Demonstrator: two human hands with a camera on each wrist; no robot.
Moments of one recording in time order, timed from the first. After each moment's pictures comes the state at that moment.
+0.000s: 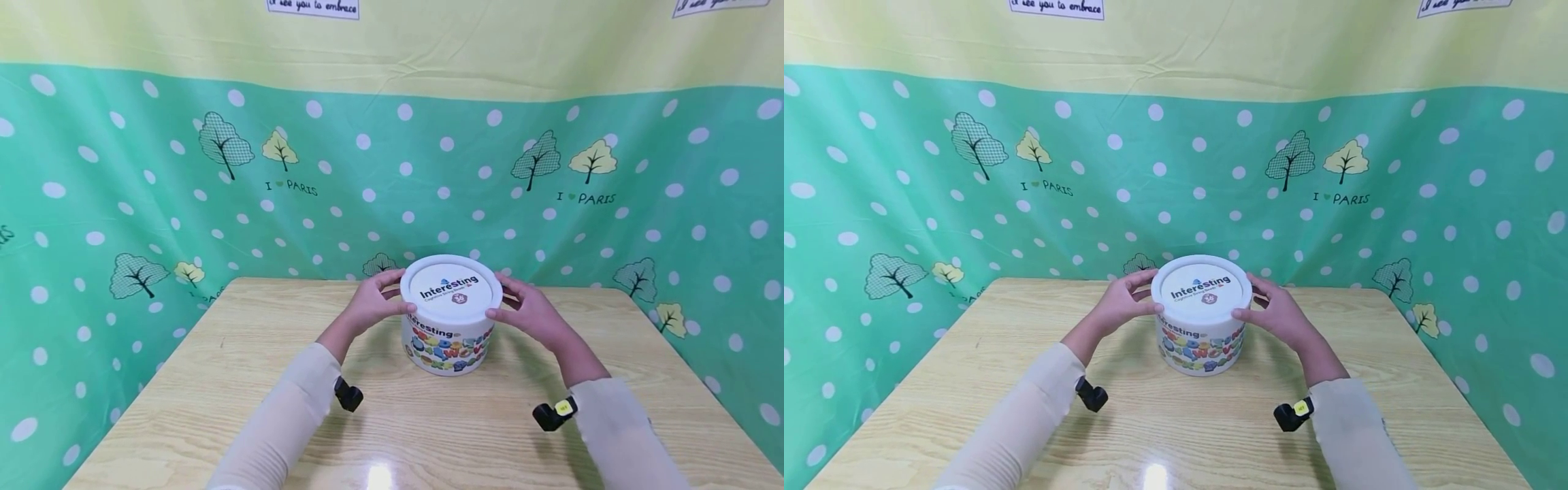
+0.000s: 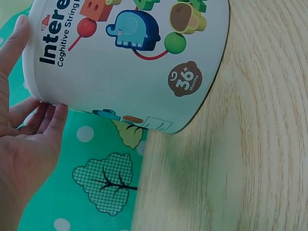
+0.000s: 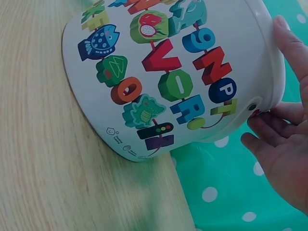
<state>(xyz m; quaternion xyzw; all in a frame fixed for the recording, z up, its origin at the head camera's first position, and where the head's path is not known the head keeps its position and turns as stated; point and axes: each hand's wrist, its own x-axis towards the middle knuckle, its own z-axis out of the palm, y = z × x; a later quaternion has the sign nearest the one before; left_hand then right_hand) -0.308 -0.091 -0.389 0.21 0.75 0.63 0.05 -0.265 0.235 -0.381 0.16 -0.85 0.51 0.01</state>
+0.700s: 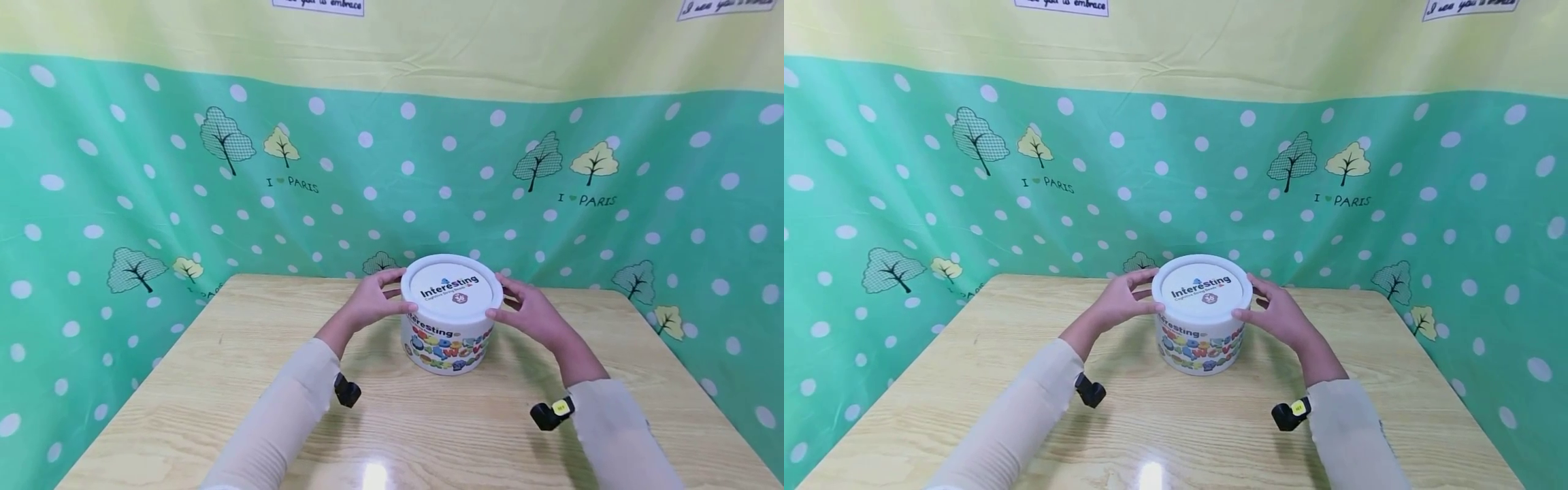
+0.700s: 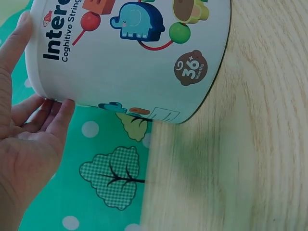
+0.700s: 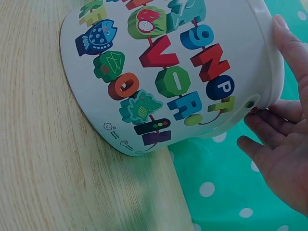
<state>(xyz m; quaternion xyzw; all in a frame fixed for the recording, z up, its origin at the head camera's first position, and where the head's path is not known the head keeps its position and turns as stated) -0.304 -0.094 -0.384 0.20 0.77 0.60 0.07 -0.263 0.234 -0.376 0.15 -0.87 0.47 0.00</state>
